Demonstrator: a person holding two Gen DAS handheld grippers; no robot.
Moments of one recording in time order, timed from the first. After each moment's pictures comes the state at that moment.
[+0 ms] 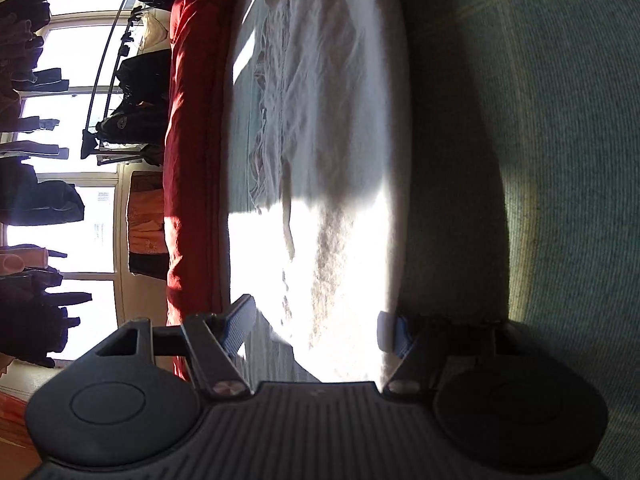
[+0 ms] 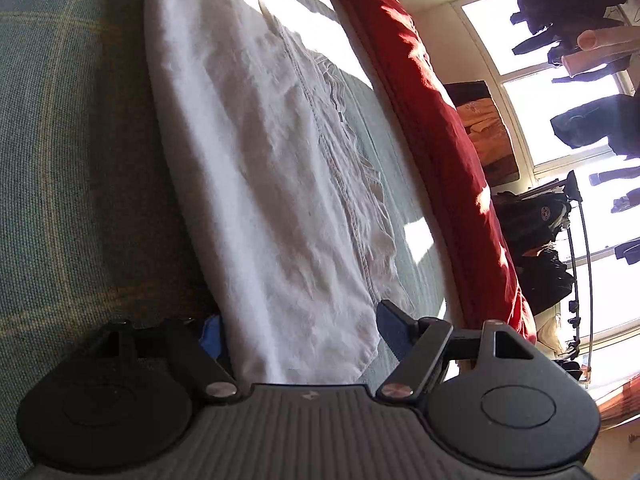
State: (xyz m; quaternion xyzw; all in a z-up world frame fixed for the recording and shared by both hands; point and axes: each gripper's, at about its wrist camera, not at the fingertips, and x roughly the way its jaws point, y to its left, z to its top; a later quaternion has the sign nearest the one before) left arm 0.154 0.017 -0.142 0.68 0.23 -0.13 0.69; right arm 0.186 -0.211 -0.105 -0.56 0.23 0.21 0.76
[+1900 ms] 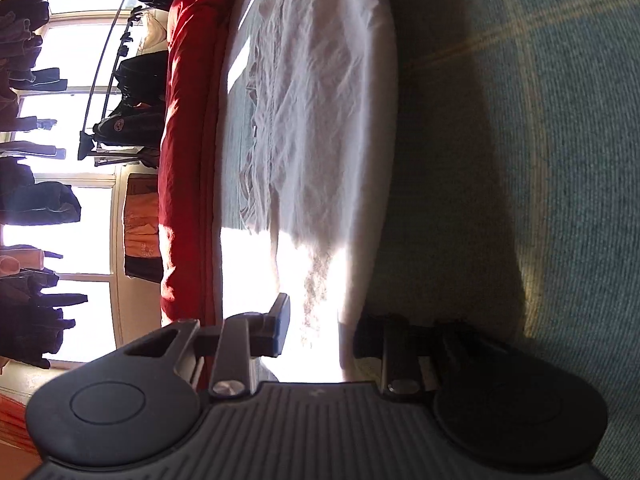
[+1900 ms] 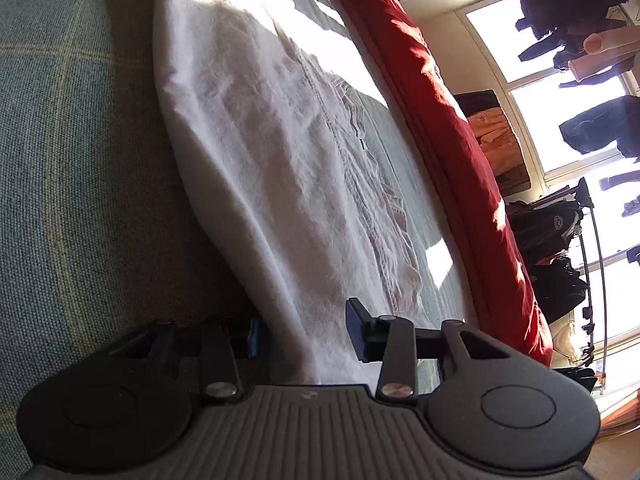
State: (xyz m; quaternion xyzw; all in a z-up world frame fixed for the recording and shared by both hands) left arm 0.162 -0.004 -0.151 0.67 0.23 -0.12 0.70; right arm 0.184 -0.182 -0.112 -0.55 0.24 0.25 0.77
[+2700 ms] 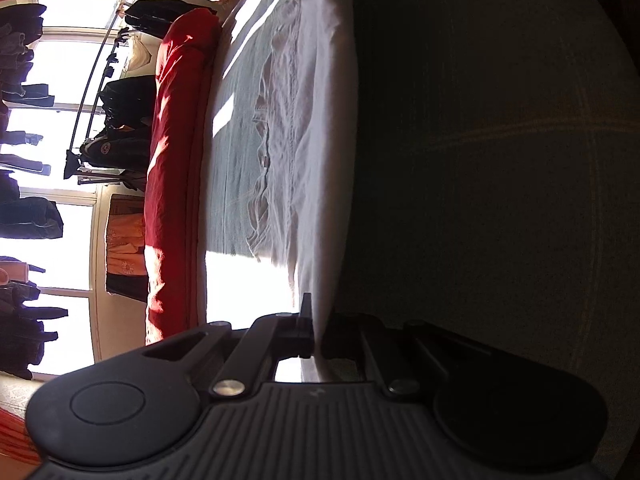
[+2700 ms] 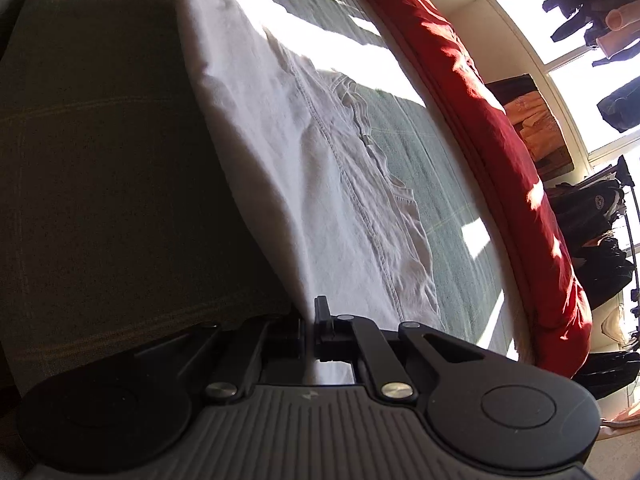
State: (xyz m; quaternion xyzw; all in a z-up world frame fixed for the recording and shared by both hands) left arm 0.041 -0.017 -0.089 0.65 0.23 -0.18 0.70; right arm 0.088 -0.216 -0.048 -0.51 0.29 0.30 0.75
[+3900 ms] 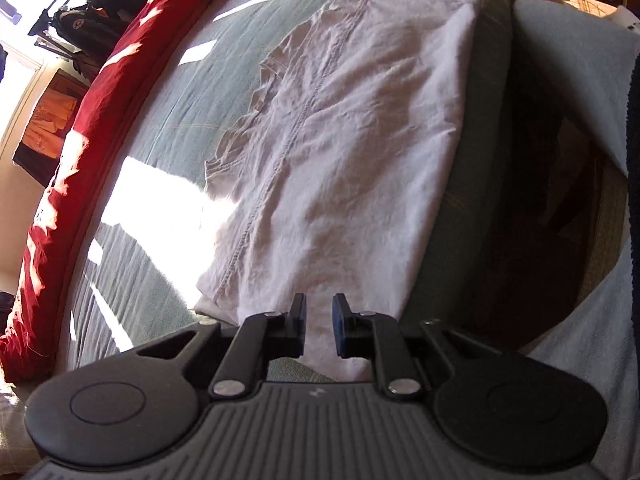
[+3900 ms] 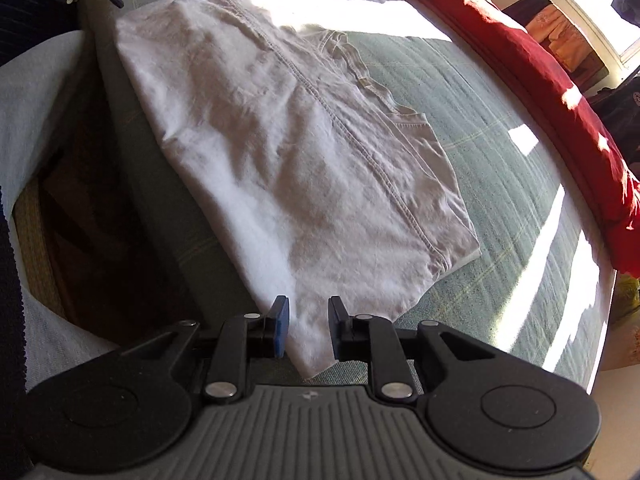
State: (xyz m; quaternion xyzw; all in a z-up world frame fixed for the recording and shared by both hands) left arm -0.015 0.009 -0.004 0.41 0.41 -0.23 0.78; right arm 0.016 -0.293 0.002 -0.36 0.42 0.34 0.76
